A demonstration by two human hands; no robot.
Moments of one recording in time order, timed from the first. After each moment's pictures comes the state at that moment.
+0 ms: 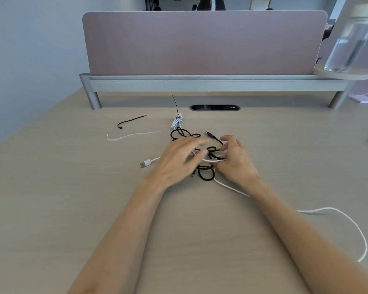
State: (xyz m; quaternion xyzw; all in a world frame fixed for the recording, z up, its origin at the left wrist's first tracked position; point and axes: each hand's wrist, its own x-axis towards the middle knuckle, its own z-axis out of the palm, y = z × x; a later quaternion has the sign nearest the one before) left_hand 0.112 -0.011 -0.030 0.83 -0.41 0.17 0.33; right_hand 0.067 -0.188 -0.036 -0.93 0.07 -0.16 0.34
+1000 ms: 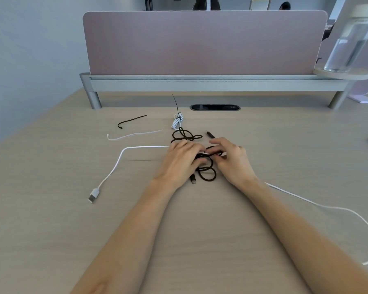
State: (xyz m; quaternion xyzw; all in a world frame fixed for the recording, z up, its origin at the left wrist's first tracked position) left_hand 0.122 -0.023 -0.051 0.88 -0.37 0.22 0.22; right_hand 0.070 -0.183 -0.043 -0.89 -0.02 -0.23 0.39
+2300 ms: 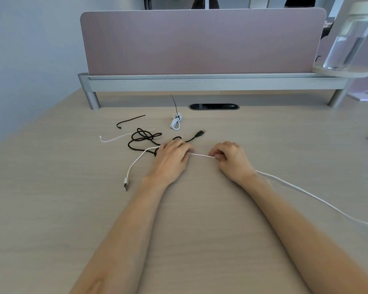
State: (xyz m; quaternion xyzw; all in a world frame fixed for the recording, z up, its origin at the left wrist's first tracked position) left_hand 0.140 -0.010 -0.059 0.91 -0.31 0.18 0.20; right_hand 0.088 -0.202 -0.056 -0.95 -0.02 -0.18 0.26
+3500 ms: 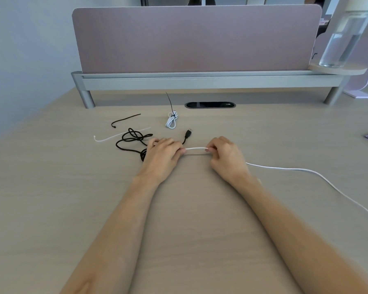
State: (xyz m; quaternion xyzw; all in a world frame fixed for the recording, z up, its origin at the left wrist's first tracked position) left_hand 0.143 -0.002 -0.059 0.90 -0.30 0.24 0.18; right_hand 0.079 -0.190 -0.047 -0.94 0.00 -0.23 0.25
